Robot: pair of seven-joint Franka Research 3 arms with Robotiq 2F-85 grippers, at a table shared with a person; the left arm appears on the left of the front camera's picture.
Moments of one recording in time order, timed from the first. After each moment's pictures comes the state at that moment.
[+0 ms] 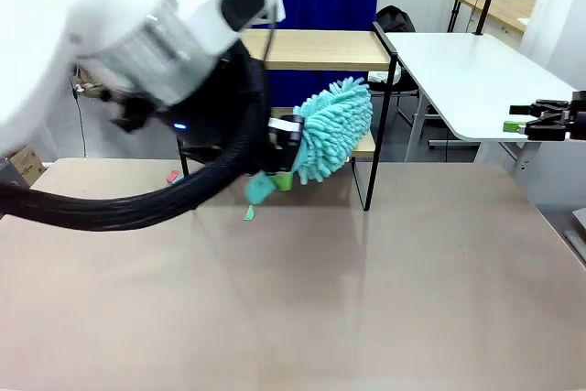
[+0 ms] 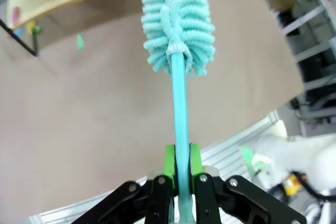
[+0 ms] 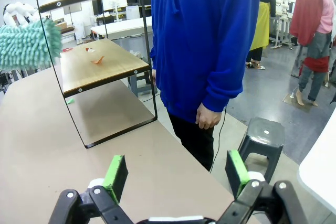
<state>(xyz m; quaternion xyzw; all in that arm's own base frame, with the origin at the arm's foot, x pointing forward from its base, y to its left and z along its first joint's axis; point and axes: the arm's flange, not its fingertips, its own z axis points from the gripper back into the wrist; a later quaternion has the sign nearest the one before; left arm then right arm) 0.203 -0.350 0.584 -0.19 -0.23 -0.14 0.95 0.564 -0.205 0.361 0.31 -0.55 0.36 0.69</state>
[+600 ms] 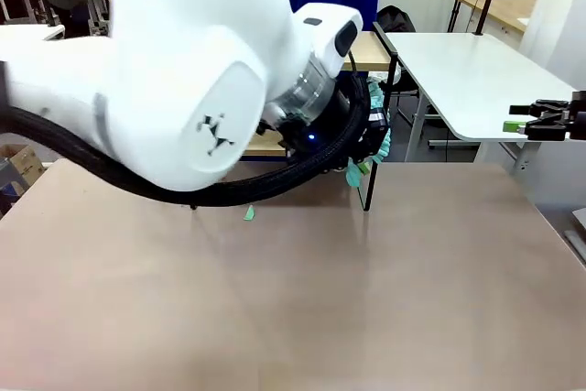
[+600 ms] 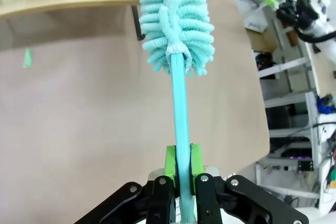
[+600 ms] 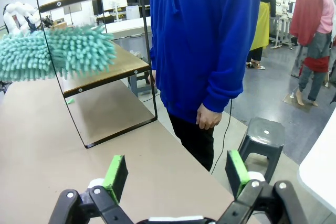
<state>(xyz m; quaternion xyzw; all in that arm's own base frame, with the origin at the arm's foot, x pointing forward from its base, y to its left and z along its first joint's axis) 0.281 -0.429 0.534 -0.27 -0.23 -0.02 0.93 0.564 -0.205 0.361 0.31 -0.55 0.36 0.69</state>
